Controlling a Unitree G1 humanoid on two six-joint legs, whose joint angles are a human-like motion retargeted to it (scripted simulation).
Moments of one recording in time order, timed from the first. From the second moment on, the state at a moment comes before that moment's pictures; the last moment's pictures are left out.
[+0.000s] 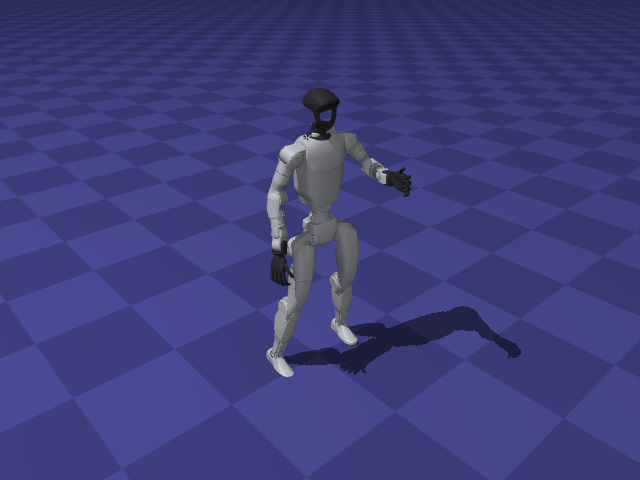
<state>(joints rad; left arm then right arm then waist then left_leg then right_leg) -0.22 0.70 -0.36 -0.28 -0.76 -0.02 0.34 0.20 -0.32 0.28 0.99 0.10 0.09 -0.16 0.10 -0.02 0.08 0.17 0.05 -0.10 0.04 -0.20 -0.10 0.11 -0.19 -0.01 0.13 -0.13 0.22</state>
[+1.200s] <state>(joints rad) -1.52 0.59 -0.61 1.38 -0.54 0.12 0.25 0.12 -0.39 0.34 1.02 0.17 0.03 -0.05 -0.13 0.03 0.03 0.17 0.07 -0.04 0.06 -0.21 -0.09 0.05 -0.18 0.02 0.18 -0.14 0.21</state>
